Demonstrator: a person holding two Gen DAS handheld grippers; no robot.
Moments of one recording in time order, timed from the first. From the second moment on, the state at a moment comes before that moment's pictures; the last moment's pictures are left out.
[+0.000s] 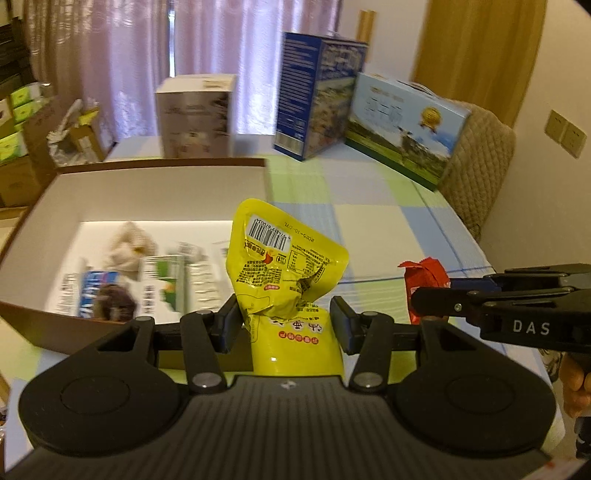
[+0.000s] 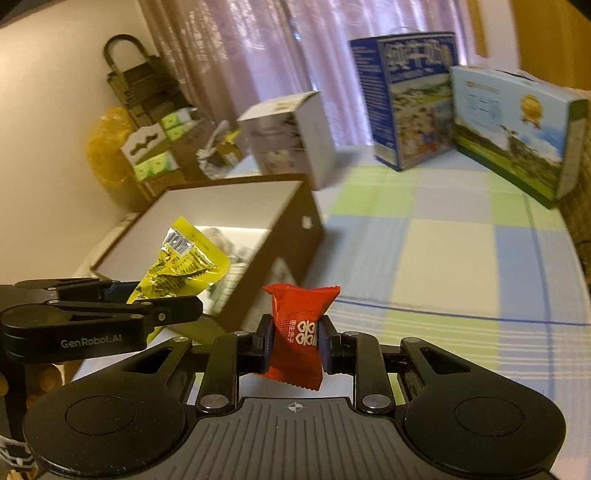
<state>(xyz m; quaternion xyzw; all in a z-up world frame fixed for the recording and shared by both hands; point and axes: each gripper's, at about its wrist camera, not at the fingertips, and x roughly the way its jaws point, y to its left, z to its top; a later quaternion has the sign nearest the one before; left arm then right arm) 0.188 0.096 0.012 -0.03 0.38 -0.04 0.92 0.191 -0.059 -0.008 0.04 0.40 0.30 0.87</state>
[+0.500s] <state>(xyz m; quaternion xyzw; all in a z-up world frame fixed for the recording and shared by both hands) 0.196 0.226 0.022 -0.04 0.37 0.03 0.93 0.215 0.062 -0.010 0.04 0.39 0.33 0.86</state>
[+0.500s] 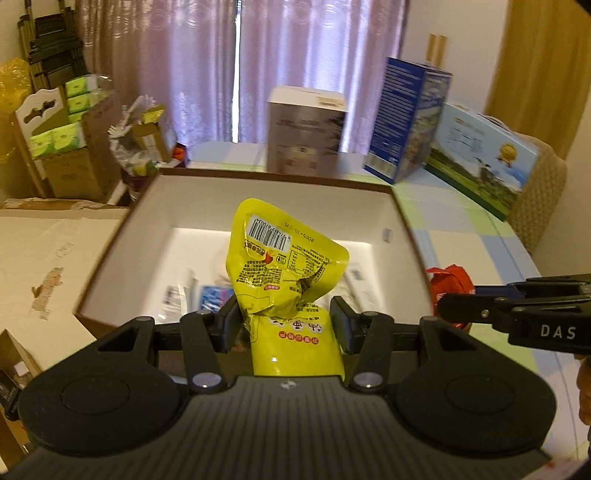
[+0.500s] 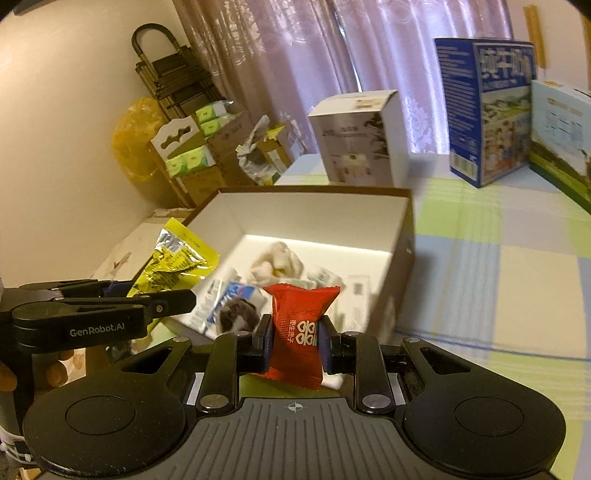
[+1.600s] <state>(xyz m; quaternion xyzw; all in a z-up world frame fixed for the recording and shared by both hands) 0.366 0.326 -0.050 0.01 0.44 0.02 0.90 0.350 0.173 -0.063 0.04 0.44 0.26 0.86</state>
